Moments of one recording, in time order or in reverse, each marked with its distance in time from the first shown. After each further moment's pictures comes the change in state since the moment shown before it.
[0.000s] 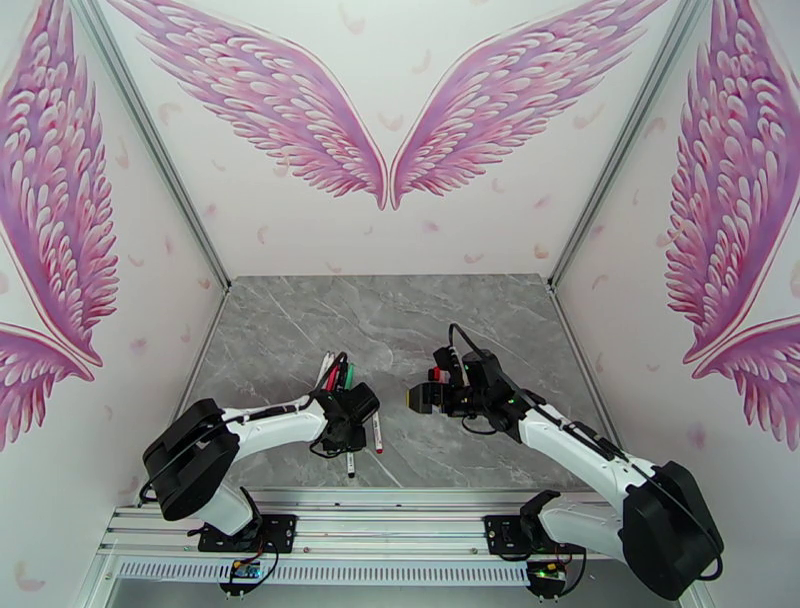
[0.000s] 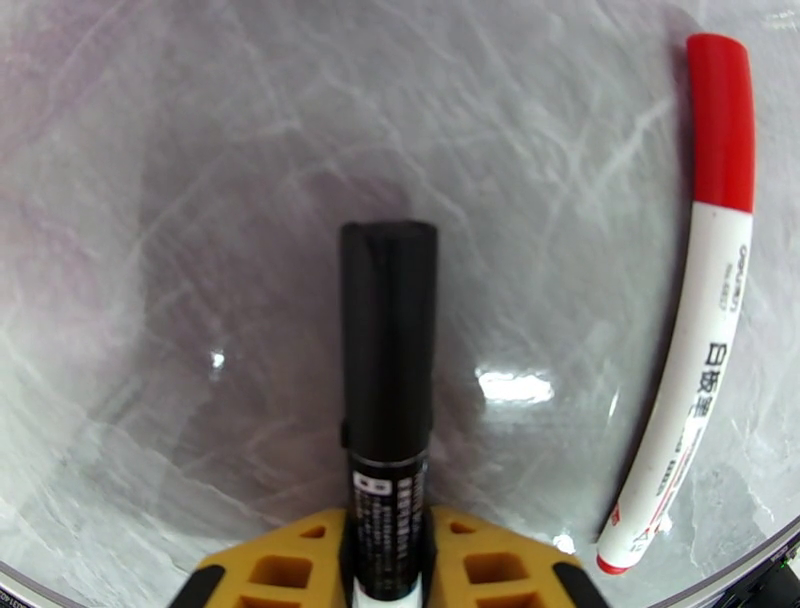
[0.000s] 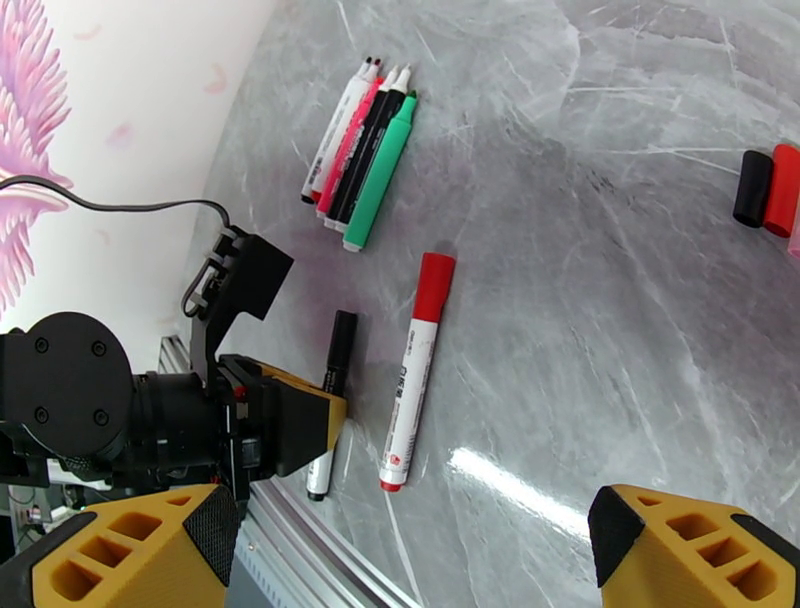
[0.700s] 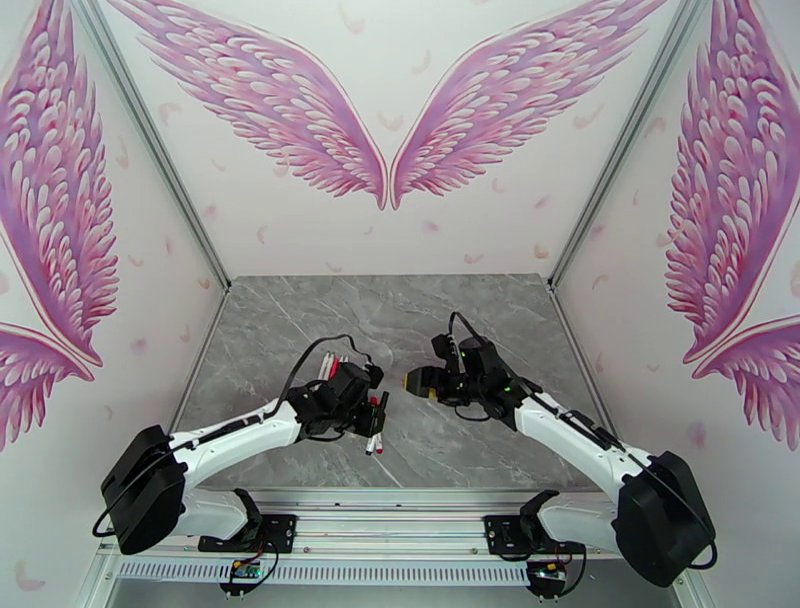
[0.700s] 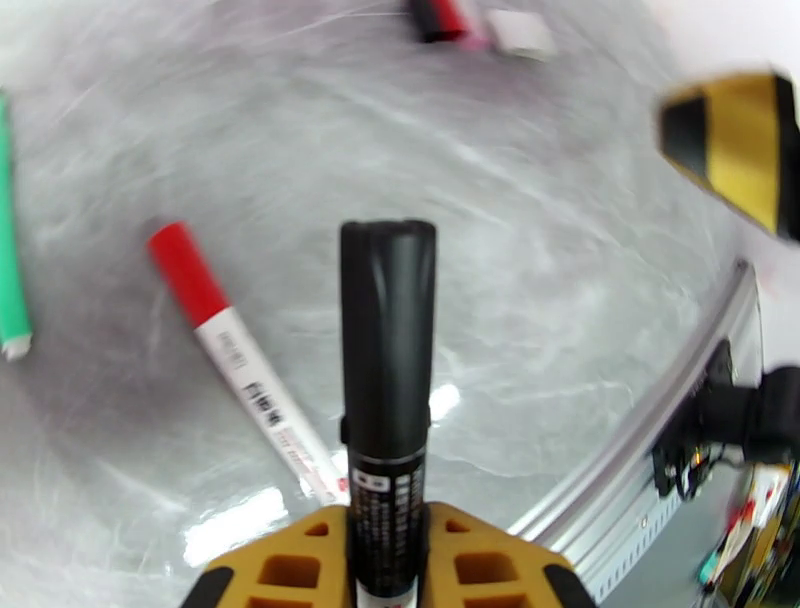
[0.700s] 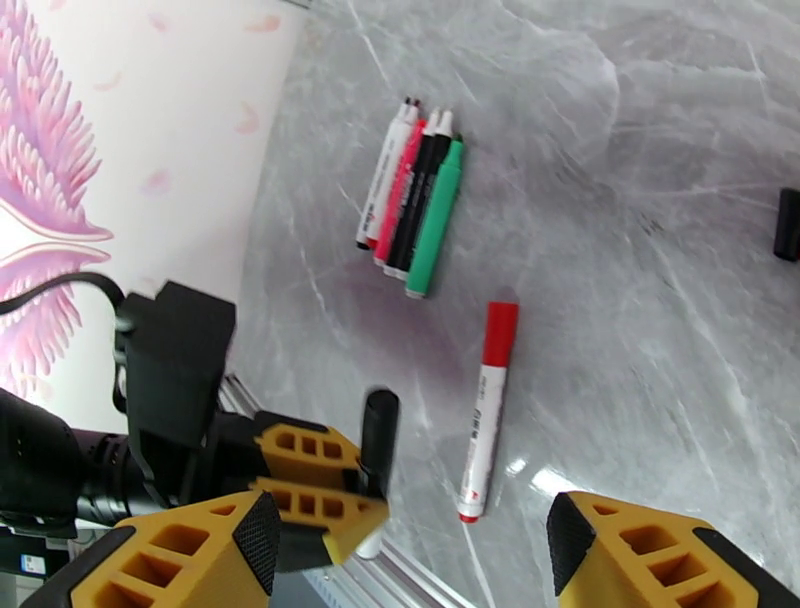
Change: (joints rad) left arm 0.029 -0.212 0.011 0.265 0.265 0.530; right arm 0.002 0.064 0.132 0.010 -0.036 0.156
